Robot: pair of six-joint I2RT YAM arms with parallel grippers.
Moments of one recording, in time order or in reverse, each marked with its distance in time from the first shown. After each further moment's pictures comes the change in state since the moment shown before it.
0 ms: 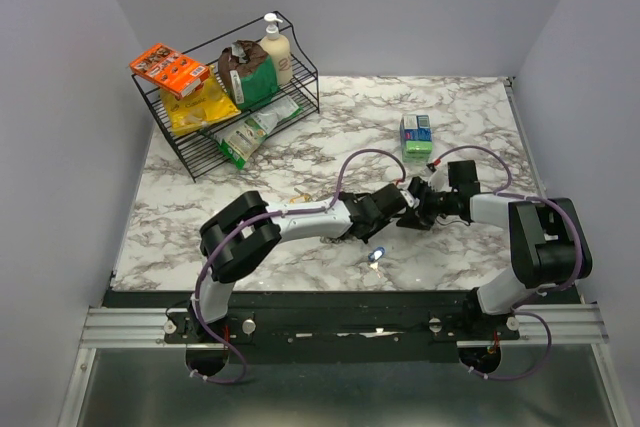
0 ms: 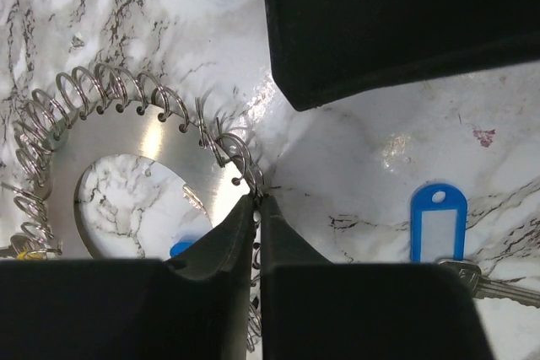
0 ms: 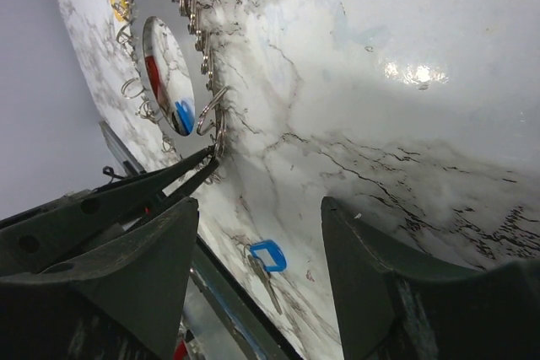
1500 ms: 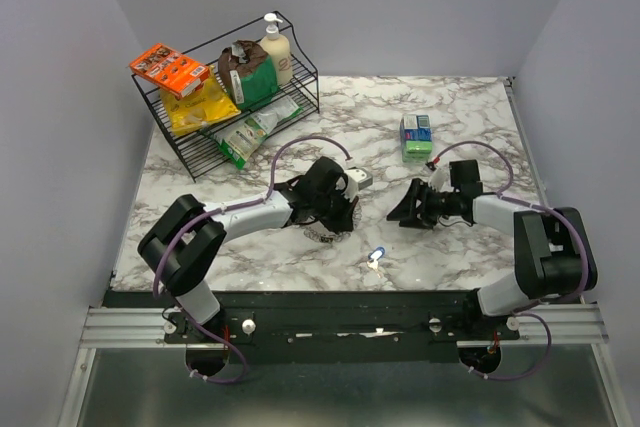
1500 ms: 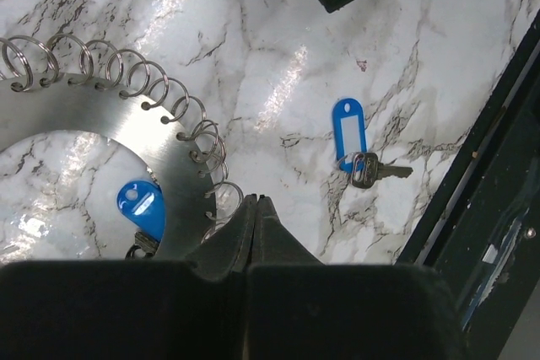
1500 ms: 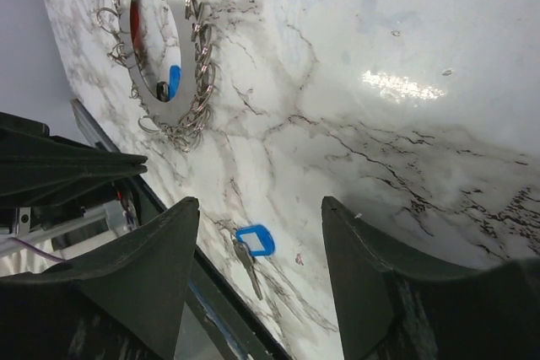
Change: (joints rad) left arm 0.284 -0.310 -0.374 0.307 0.655 -0.090; right arm 0.002 -0.057 0.000 -0.064 0.002 -0.122
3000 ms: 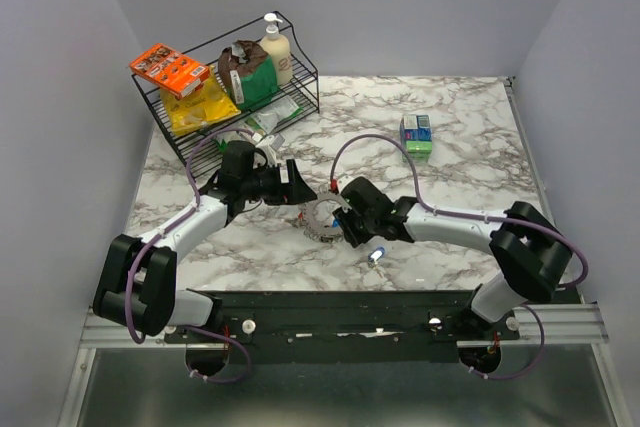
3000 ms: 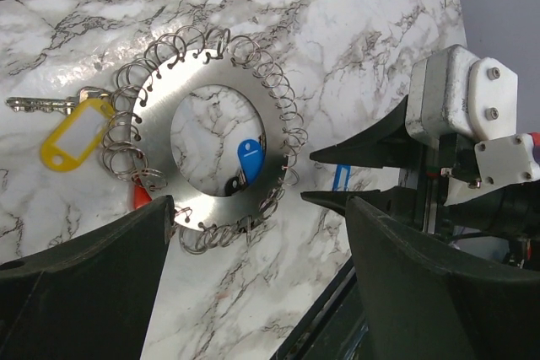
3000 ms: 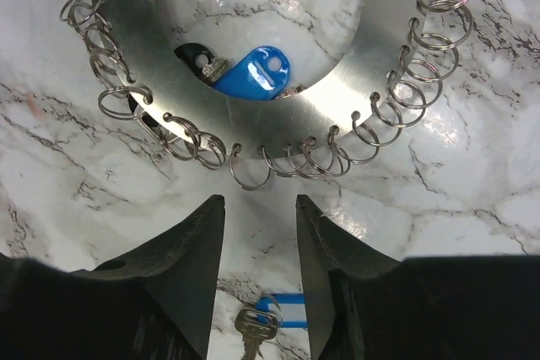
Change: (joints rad) left arm 0.477 -0.308 -0.240 0.132 0.232 -0.363; right arm 0.813 0.051 0.269 -0.181 0.868 -0.230
